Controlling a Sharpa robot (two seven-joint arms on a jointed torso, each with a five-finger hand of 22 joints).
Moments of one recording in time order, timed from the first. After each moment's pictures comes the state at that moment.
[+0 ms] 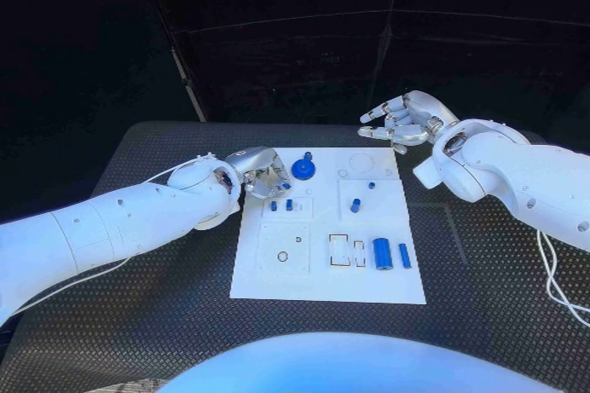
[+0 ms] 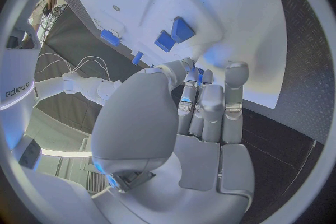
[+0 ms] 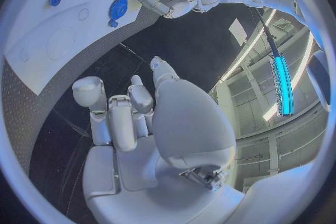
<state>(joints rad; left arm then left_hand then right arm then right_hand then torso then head) 1.02 -0.72 0.05 1.31 -1.42 -0.29 0.01 1.44 -0.16 0.60 0.12 0.05 1.16 0.12 0.13 0.09 1.02 0.11 0.11 0.06 1.35 0.02 1.29 0.87 0.15 1.21 0.12 0.89 1.11 1.11 -0.75 0.17 1.37 -0.92 -0.27 0.03 1.40 -0.04 0.00 0.17 0.30 0.88 0.17 0.17 0.07 1.25 0.08 1.24 1.12 1.47 0.01 1.47 1.31 0.12 1.19 0.12 1.28 0.91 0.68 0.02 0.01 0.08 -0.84</state>
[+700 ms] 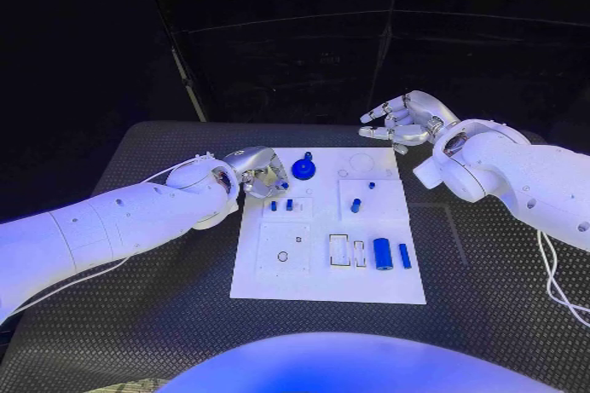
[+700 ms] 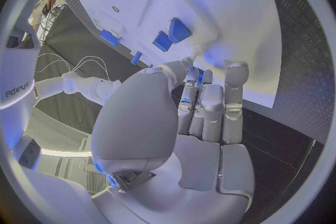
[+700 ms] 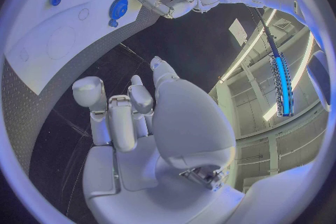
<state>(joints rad) 1.02 -0.73 0.05 1.31 -1.42 -0.29 0.01 1.44 -0.16 0.60 0.12 0.05 1.16 0.12 0.14 0.11 1.02 0.11 0.11 0.06 1.35 0.02 1.29 0.87 0.15 1.21 0.12 0.89 1.11 1.11 -0.75 0.17 1.37 -0.92 -0.27 0.03 1.40 -0.04 0.00 0.17 0.30 0.88 0.17 0.17 0.07 1.25 0.08 1.24 1.12 1.47 0.01 1.47 1.31 0.12 1.19 0.12 1.28 0.91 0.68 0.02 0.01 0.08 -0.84</state>
